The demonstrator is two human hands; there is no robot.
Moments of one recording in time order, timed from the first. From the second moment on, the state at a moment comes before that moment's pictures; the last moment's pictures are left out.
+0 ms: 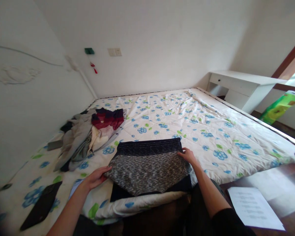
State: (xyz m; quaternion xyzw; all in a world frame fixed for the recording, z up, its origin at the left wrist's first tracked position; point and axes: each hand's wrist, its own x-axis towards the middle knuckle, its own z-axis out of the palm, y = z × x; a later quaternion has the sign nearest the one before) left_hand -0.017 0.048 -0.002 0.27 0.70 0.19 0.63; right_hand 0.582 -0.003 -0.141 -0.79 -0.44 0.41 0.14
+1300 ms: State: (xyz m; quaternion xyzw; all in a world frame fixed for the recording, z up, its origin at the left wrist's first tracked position) left_hand -0.004 0.014 -0.010 0.27 0.73 0.09 0.61; right_hand 0.584 -0.005 -0.139 -0.76 -0.36 0.52 0.16
